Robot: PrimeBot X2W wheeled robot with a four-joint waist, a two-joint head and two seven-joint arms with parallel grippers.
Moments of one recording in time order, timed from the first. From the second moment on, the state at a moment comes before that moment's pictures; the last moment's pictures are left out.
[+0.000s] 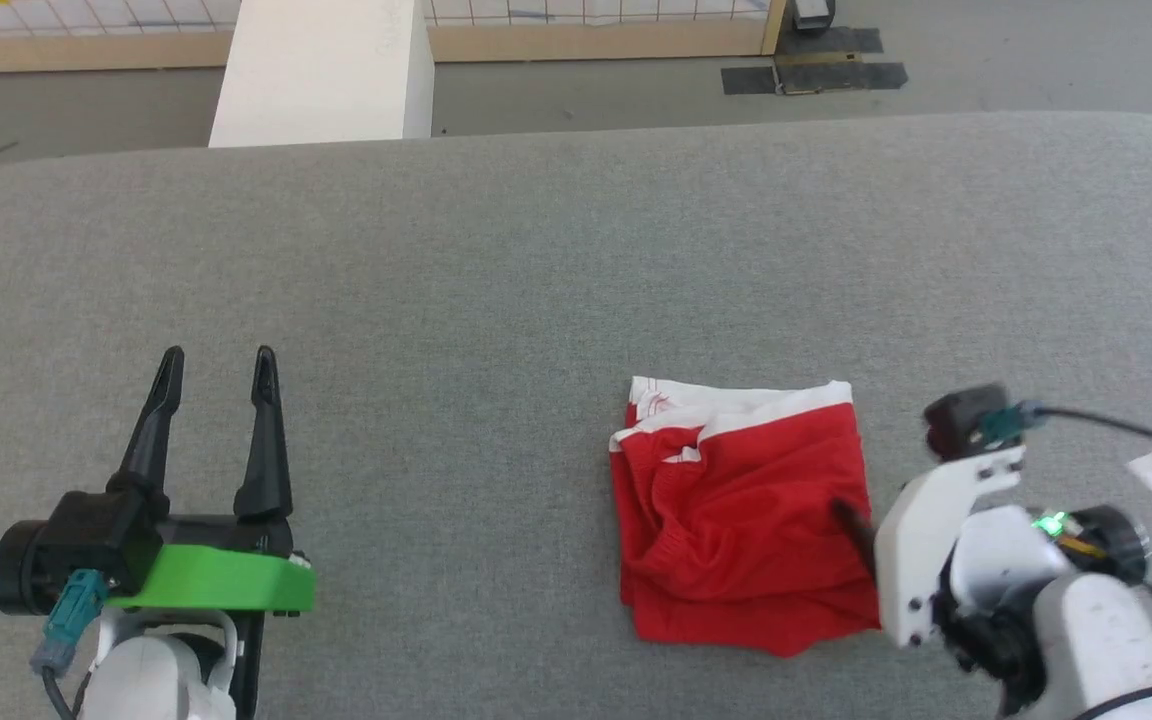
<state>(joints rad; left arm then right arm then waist) -0.09 0.12 0.08 -0.04 -0.14 -0.12 -0.26 -0.17 -0.08 0.05 0.04 0.16 0.13 0.77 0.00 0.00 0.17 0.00</state>
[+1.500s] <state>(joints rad) -0.07 0.28 0.19 -0.27 -0.10 -0.12 -0.19 -0.69 -0.44 0.30 0.43 0.21 0.13 0.54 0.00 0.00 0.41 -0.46</state>
